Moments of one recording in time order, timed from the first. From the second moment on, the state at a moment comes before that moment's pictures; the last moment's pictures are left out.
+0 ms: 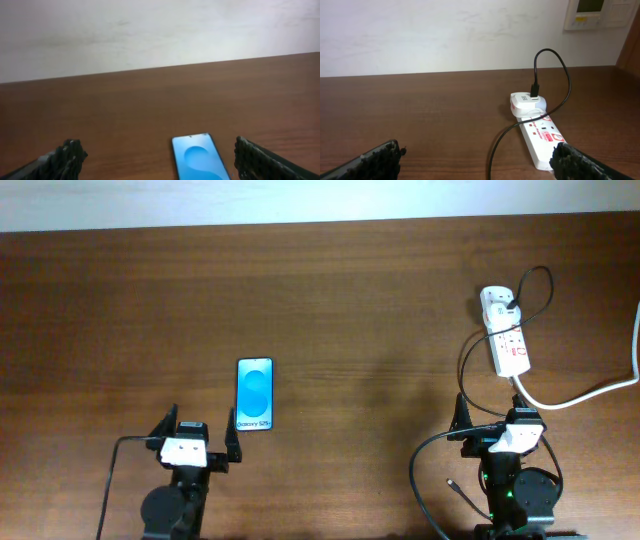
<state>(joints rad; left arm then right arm) -0.12 0.01 0.02 -0.09 -0.05 0.05 -0.04 0.01 0.01 -0.08 0.00 0.04</state>
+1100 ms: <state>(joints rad) -0.12 0.79 1.05 -0.85 0.21 -0.11 -0.04 0.01 0.01 -0.08 0.00 0.05</state>
